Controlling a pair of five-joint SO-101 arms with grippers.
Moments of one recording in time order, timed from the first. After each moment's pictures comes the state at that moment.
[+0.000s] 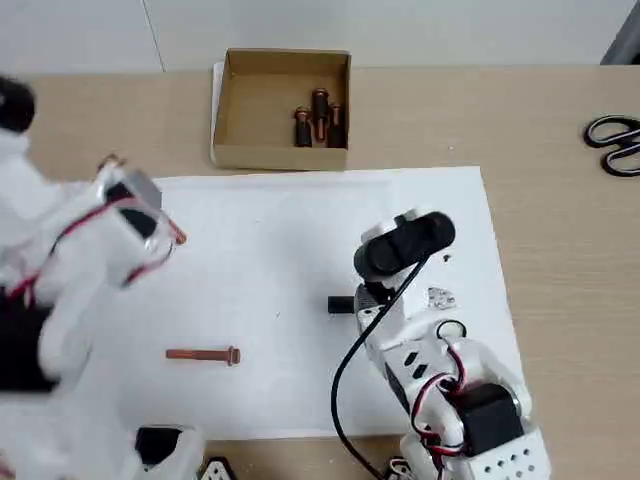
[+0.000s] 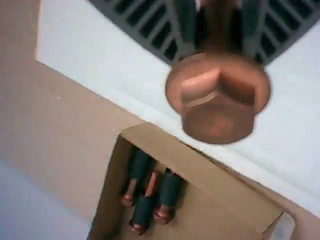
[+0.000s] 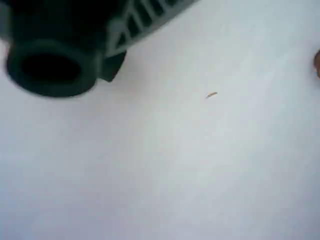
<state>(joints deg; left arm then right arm) -2.8 -36.6 -14.0 99.7 42.3 -25.5 -78.5 58.8 66.7 -3.6</state>
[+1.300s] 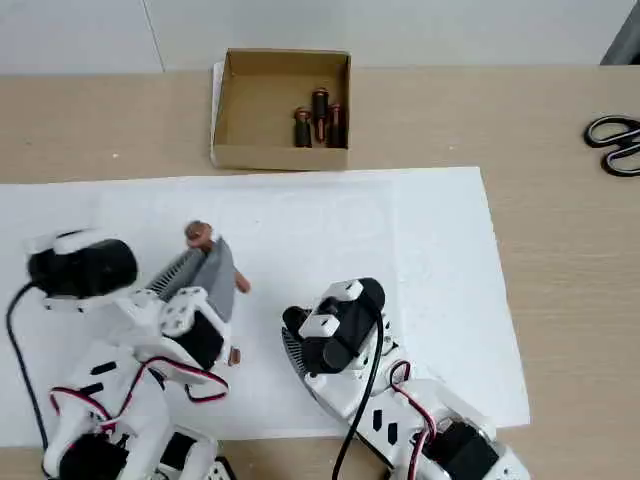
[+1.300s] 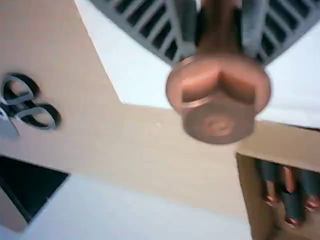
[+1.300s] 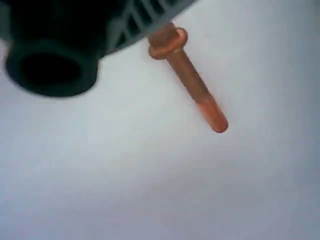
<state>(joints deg) 16.1 -90.7 54.7 62.5 33.5 -49.2 -103.1 80.3 54.6 -3.6</state>
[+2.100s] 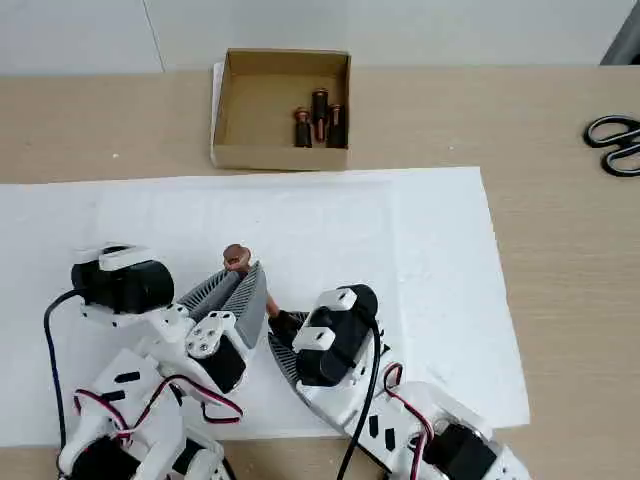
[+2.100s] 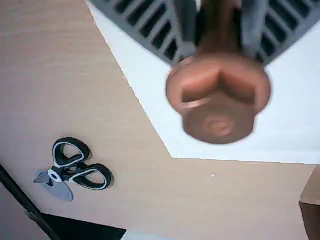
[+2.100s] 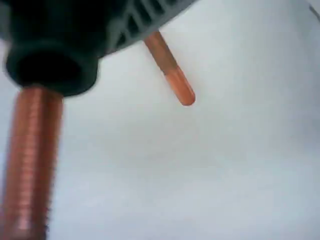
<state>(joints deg) 24.3 -97.0 61.6 62.4 33.5 -53.0 -103.1 80.3 50.7 -3.6</state>
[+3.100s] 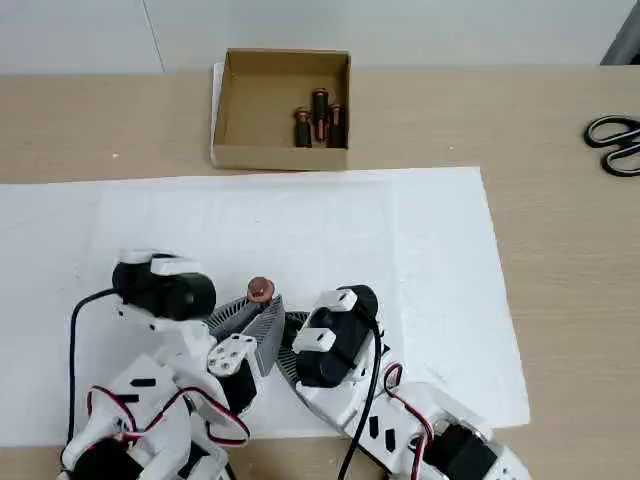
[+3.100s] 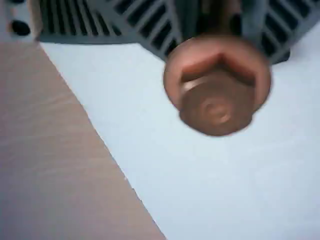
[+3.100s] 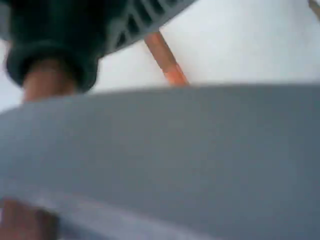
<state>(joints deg) 31.6 -97.1 61.6 71.5 29.8 -53.2 -103.1 80.3 50.5 -3.6</state>
